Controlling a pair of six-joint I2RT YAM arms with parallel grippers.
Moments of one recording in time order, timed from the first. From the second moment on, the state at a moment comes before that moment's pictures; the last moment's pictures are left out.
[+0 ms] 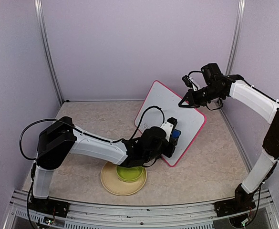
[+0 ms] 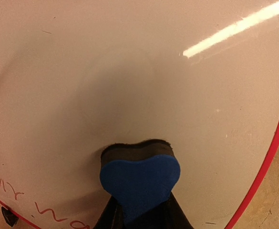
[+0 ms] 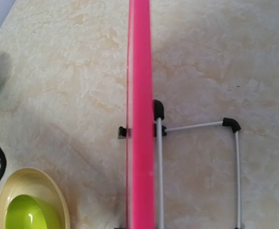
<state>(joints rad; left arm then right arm) -1.17 2.16 1.41 0.42 -0.36 -0.17 0.37 1.67 1.59 -0.75 -0.47 0.12</state>
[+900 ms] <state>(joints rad) -1.07 2.20 1.52 0.26 -0.48 -0.20 0.37 1.67 1.59 -0.69 -0.42 0.15</state>
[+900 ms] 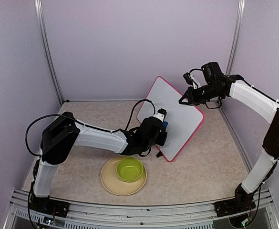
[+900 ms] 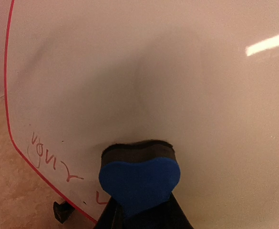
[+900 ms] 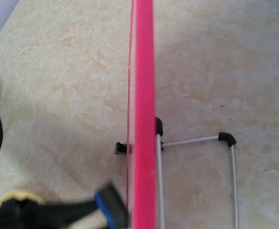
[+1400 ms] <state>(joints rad) -1.02 2.24 1.50 0.27 -0.52 -0.20 0.37 1.67 1.59 -0.70 -0.41 0.17</state>
